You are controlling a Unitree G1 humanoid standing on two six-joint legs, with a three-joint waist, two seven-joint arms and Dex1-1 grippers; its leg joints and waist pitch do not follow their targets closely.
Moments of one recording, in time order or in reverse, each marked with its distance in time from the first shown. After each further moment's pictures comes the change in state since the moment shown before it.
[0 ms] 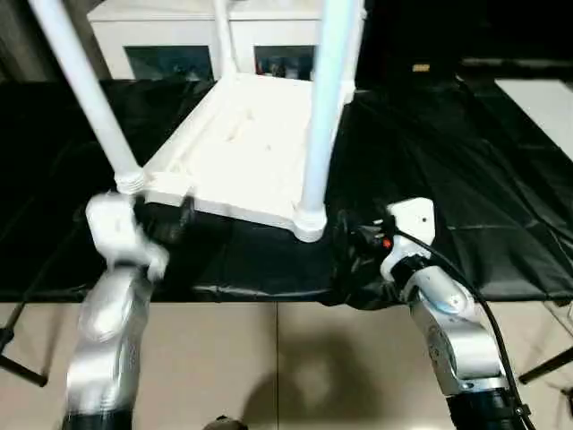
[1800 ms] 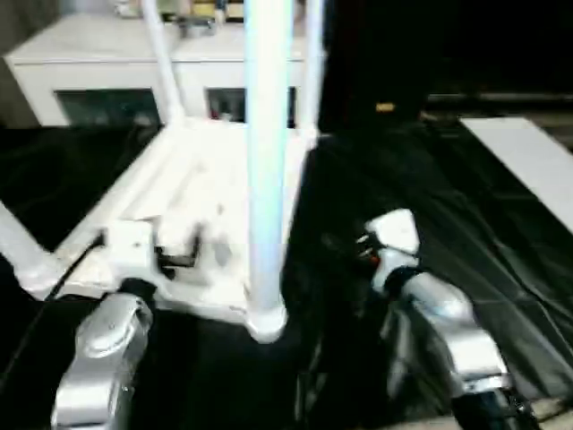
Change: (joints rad) left arm 0.043 0.132 -0.080 -0.123 -0.030 0.130 -0.175; right arm -0.016 -0.065 0.062 0.028 0.016 0.061 0.138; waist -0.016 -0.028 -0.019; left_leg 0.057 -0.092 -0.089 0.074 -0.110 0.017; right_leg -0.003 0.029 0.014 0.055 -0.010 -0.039
